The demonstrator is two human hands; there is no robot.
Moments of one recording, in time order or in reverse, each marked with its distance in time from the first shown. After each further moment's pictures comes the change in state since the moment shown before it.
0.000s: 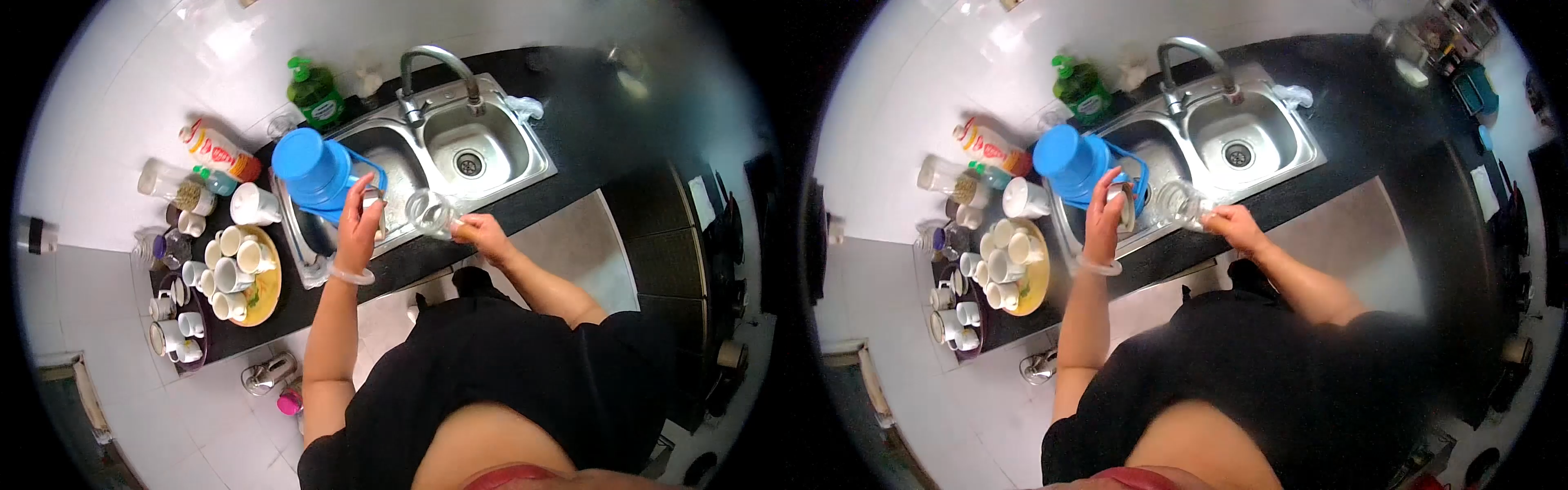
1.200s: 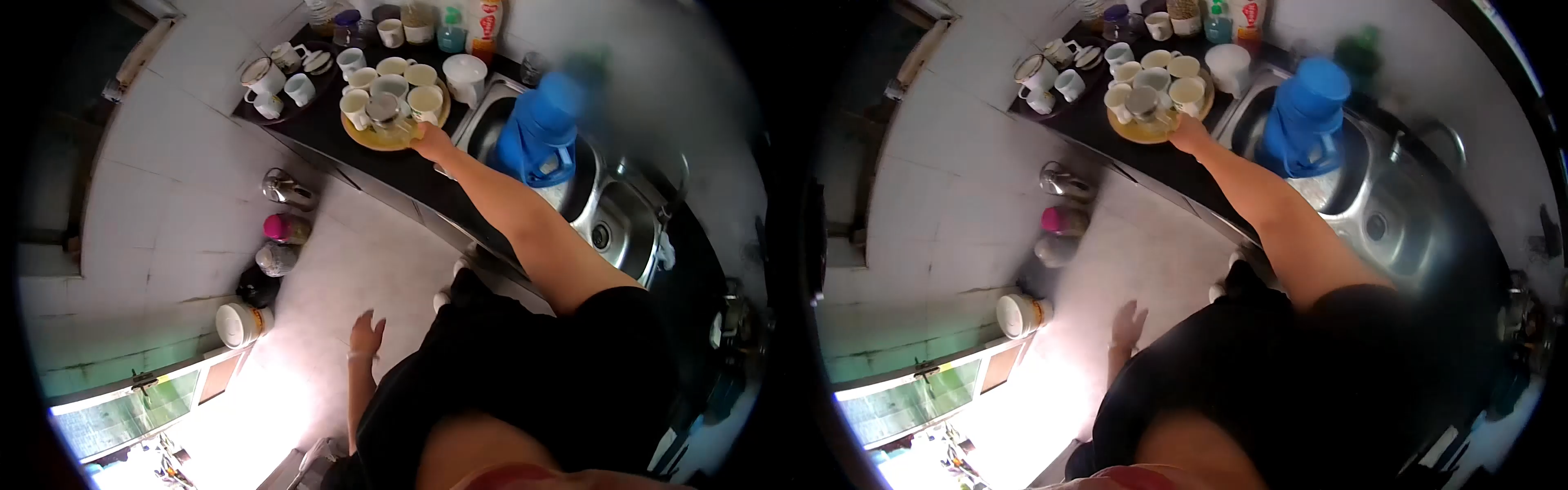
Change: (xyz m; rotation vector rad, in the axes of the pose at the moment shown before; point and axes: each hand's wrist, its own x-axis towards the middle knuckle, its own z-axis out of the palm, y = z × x) left_hand -0.479 -0.104 0.042 0.857 0.837 -0.941; right_hand 0.104 0.052 0.387 -0.965 -0.709 -0.446
